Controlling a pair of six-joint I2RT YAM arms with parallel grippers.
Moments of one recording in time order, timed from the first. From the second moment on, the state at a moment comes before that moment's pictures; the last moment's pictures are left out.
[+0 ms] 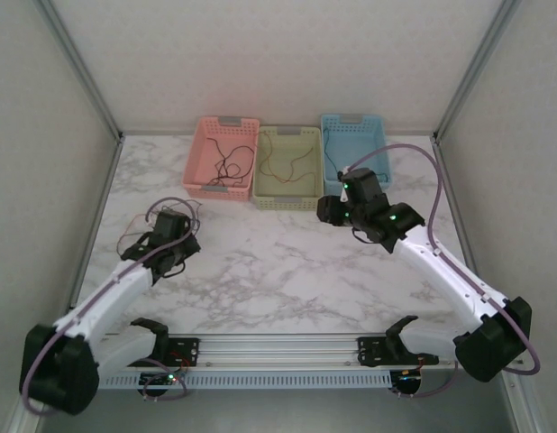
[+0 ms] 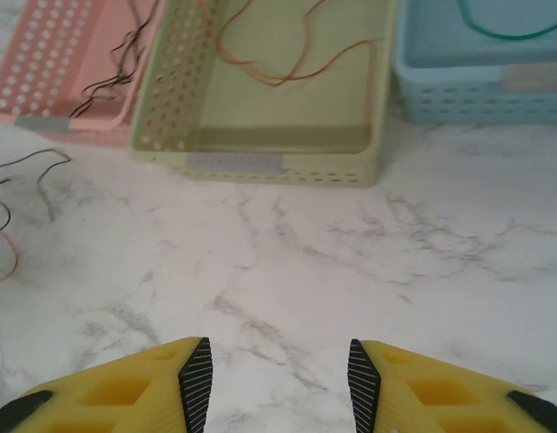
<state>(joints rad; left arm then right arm) -0.32 0.98 0.62 -0.54 -0.14 -0.78 0.61 1.21 1.11 -0.66 0.03 0.49</state>
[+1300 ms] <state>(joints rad) -0.34 0.83 0.98 -0.82 0.38 -0.50 0.95 1.70 1.56 -0.47 -0.18 0.74</state>
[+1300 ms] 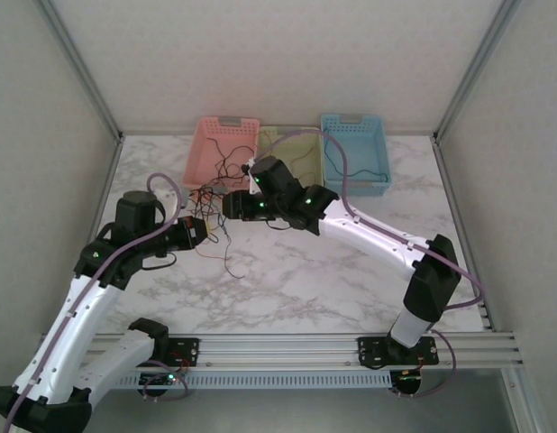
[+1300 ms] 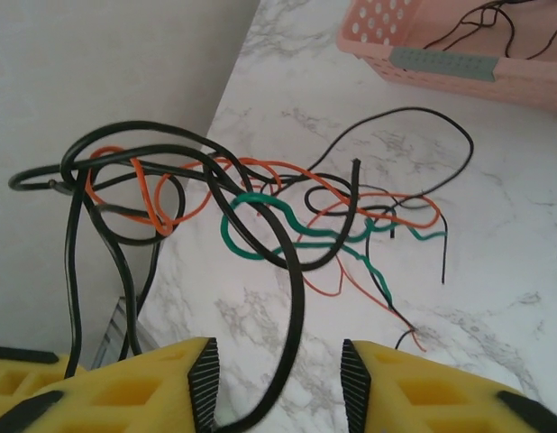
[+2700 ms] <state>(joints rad) -0.35 0.68 1.03 -1.05 -0.23 -0.52 0.51 1.29 1.54 -0.90 0.11 0.19</state>
